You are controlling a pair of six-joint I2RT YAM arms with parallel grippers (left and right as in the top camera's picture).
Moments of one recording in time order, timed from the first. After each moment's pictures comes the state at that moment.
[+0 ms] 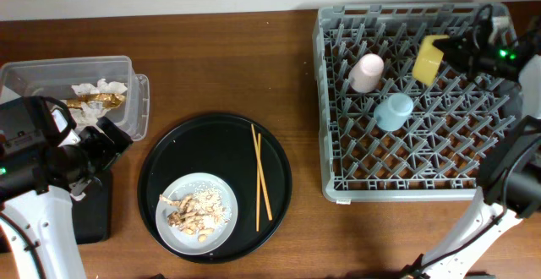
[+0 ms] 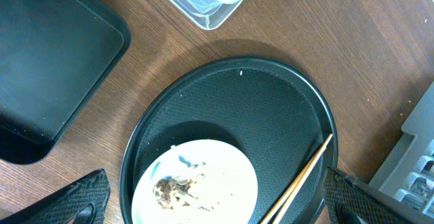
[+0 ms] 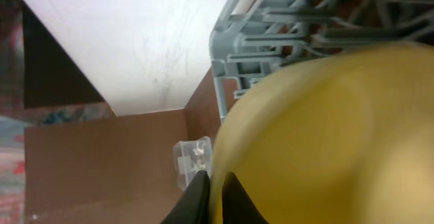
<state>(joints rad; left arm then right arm) 0.39 1.25 1.32 -1.23 0.20 -0.42 -0.53 2.22 1.91 -0.86 -1.22 0.37</state>
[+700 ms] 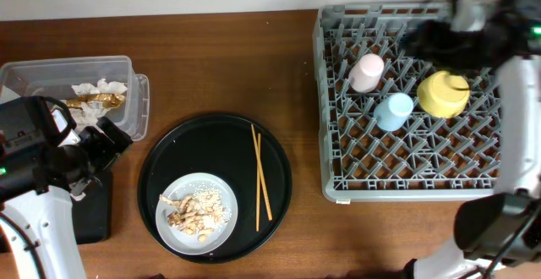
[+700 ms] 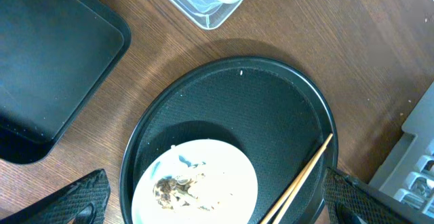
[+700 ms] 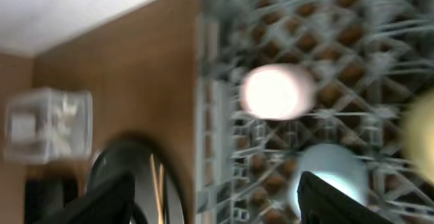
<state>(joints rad) 0.39 1.25 1.32 -1.23 0.20 -0.42 -0.21 1.80 1.90 -1.15 -0.58 0.10</state>
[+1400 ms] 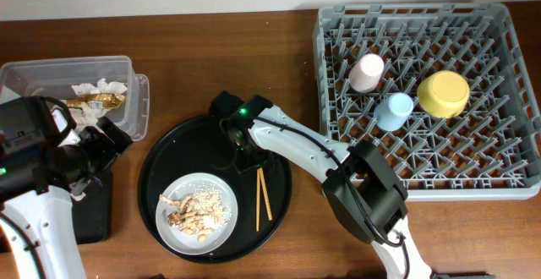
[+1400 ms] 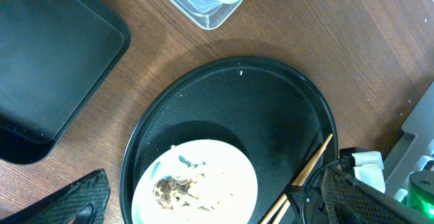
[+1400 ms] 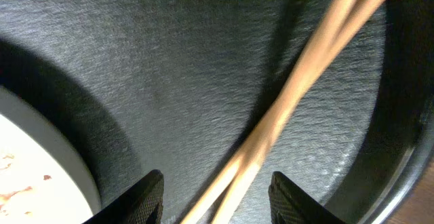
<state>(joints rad) 0.39 1.25 1.32 -1.23 0.20 -0.42 0.79 2.22 1.78 -1.11 -0.07 0.34</state>
